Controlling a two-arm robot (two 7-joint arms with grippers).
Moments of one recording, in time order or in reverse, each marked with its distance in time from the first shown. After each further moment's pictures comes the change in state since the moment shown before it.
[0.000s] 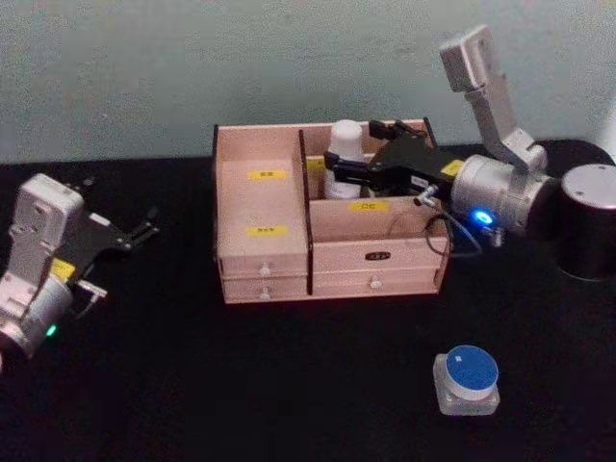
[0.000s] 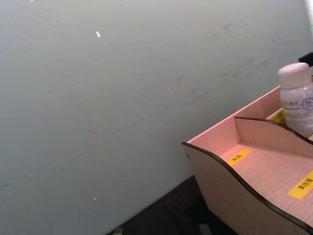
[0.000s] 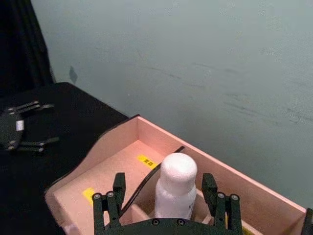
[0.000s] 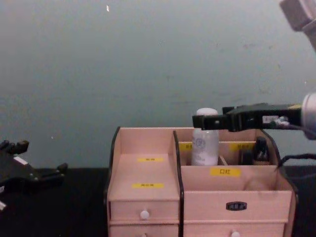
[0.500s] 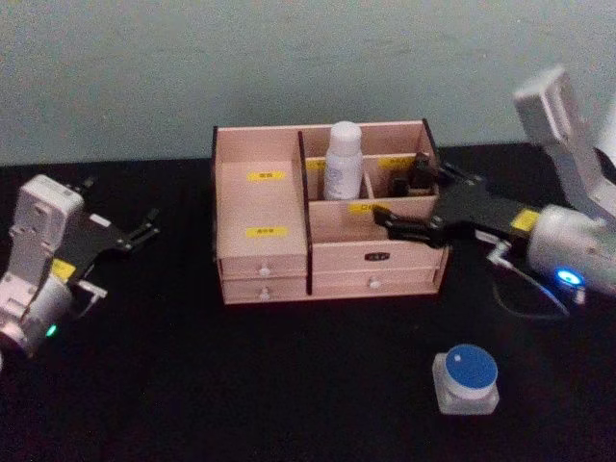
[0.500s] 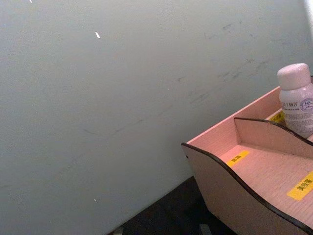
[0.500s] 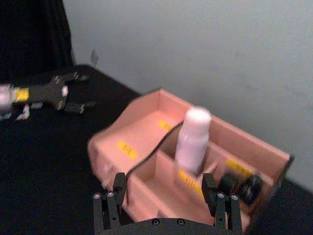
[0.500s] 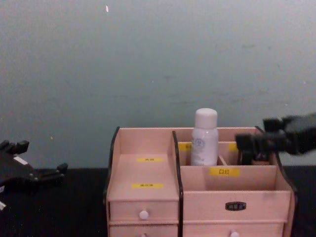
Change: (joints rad) left arm 0.000 0.000 0.000 0.000 0.000 0.000 0.000; right arm -0.247 0.235 0.082 -0.341 0.084 0.044 0.012
